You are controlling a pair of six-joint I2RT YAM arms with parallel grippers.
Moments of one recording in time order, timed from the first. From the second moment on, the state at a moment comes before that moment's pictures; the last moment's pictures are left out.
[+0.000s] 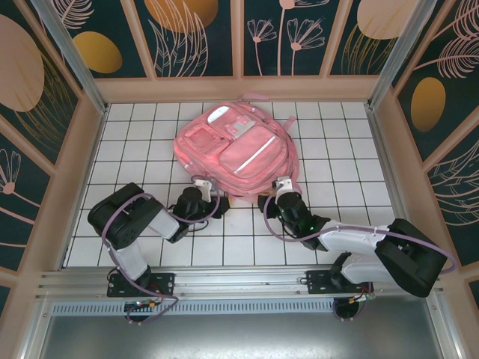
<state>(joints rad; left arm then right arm) -0.67 1.76 0.35 0.96 0.27 -0.72 0.87 1.23 0.33 0.43 0.29 0.47</state>
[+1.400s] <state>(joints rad) -0.76 1.47 0.55 0.48 -0.13 -0.68 0.91 1.25 0.30 0.42 0.35 0.57</state>
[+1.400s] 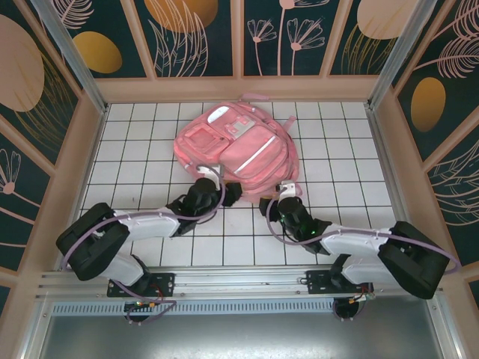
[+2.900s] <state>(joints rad) -0.67 1.58 0.49 0.62 -0.19 -1.11 0.87 1.13 0.37 0.13 0.53 0.71</state>
